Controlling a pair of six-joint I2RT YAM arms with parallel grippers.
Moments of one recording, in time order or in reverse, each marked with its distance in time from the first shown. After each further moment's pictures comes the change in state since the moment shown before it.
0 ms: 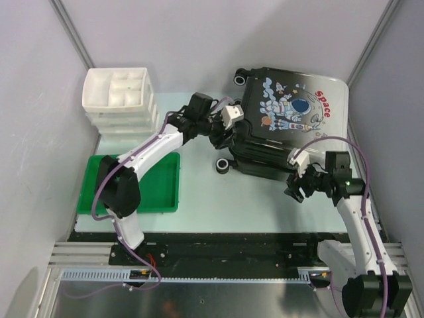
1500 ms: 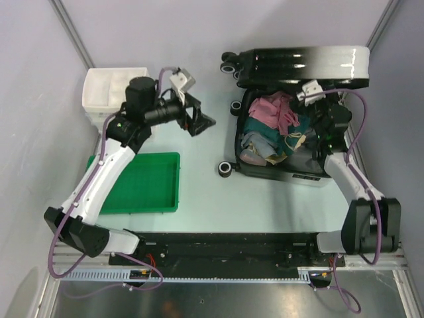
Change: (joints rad) left arm 0.179 -0.401 0.045 0.022 0.107 -0.423; right arm 0.060 0.400 0.125 1.382 0.513 0.180
